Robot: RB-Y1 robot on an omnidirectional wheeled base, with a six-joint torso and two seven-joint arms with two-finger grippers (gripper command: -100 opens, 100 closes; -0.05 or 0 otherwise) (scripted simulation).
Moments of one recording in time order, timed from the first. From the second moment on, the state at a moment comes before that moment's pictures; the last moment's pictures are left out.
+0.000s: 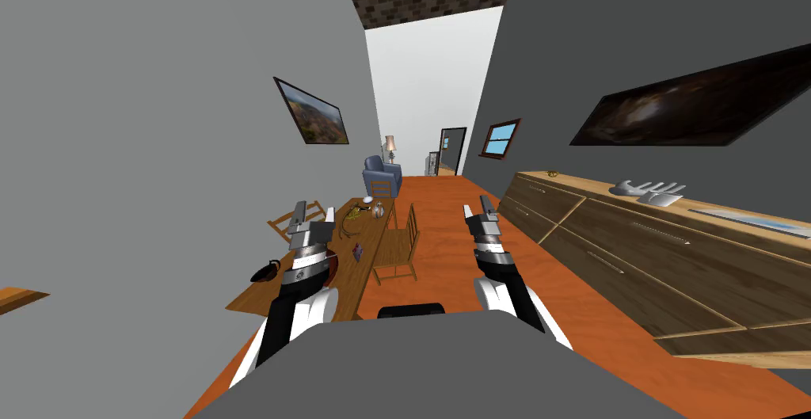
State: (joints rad) left arm 0.49 -0.01 0.03 -2.31 0.02 -0.45 0.17; right arm 0.47 -0.02 0.00 -2.21 0.04 -0.45 -0.11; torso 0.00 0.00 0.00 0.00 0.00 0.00
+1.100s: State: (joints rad) left arm 0.36 0.12 0.14 -2.18 0.12 -0.20 0.30; right arm 0.47 -0.02 0.00 -2.21 0.04 -0.45 -0.11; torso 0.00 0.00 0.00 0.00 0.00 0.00
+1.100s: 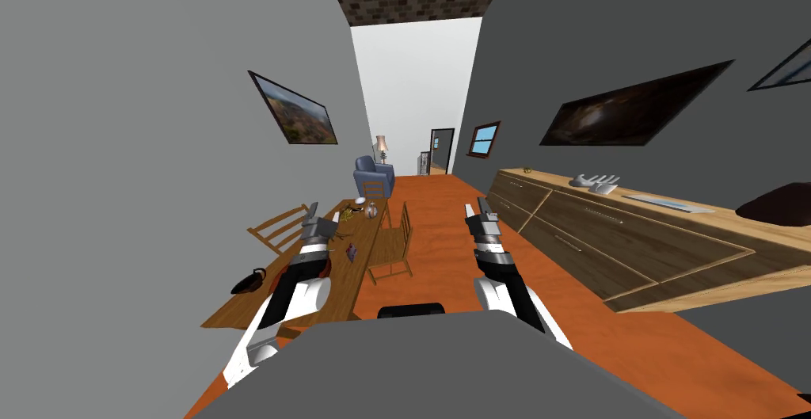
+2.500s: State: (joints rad) left arm 0.22 0.15 0.31 -1.96 0.25 0.13 0.47; right arm 0.47 -0.02 0.00 -2.21 0.04 -0.45 -0.11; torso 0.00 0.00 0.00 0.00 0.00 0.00
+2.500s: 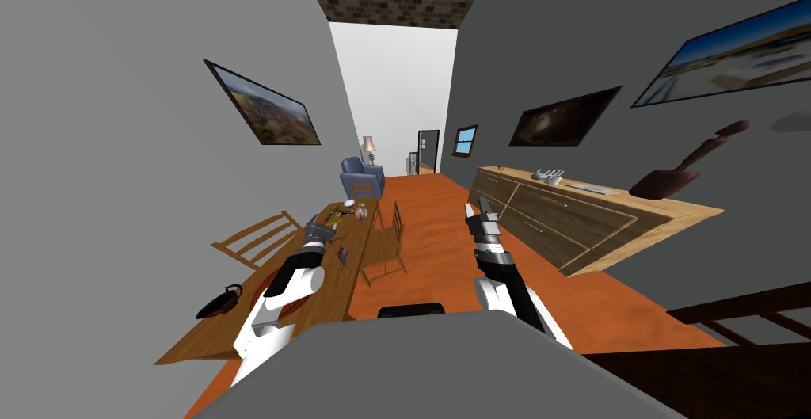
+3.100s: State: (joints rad) left arm 0.14 0.15 0.39 -1.86 0.29 0.30 0.53; right arm 0.47 -0.02 0.00 -2.21 0.04 -0.45 -0.11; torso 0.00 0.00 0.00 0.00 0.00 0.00
